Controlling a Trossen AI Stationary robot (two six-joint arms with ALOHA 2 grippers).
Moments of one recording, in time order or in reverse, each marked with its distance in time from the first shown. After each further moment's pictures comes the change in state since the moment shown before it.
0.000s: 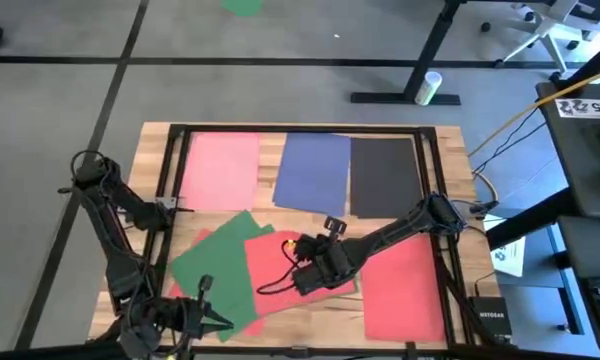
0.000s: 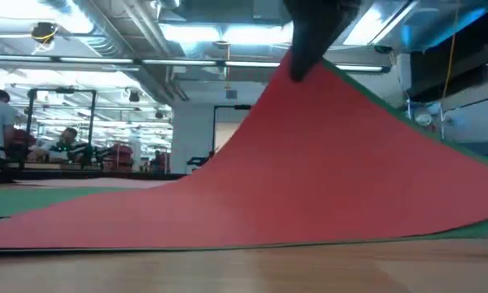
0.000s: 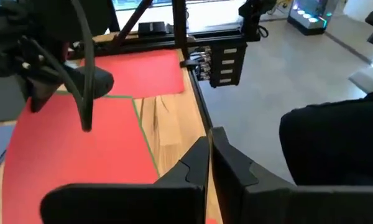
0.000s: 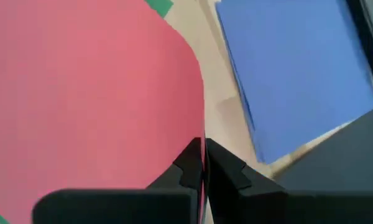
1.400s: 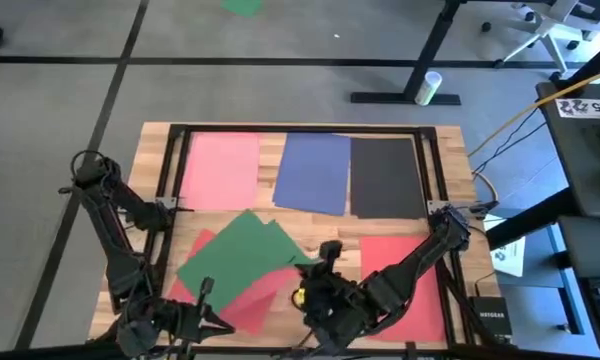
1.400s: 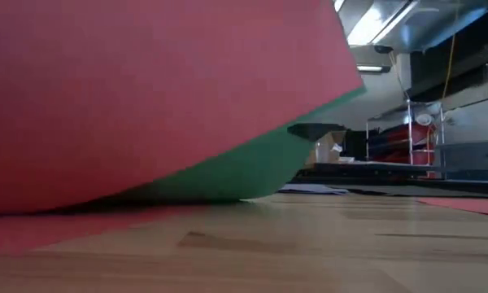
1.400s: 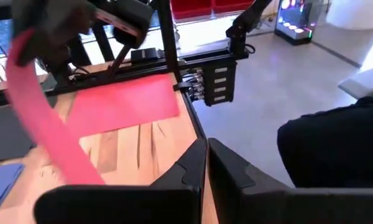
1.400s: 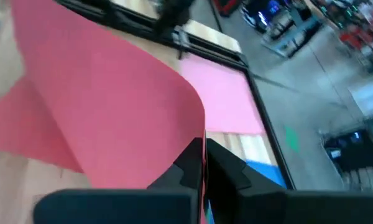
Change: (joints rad) left arm 0.006 -0.002 0.007 0.103 -0.001 0.187; right arm 0.220 0.022 0.407 0.048 0.423 -0.431
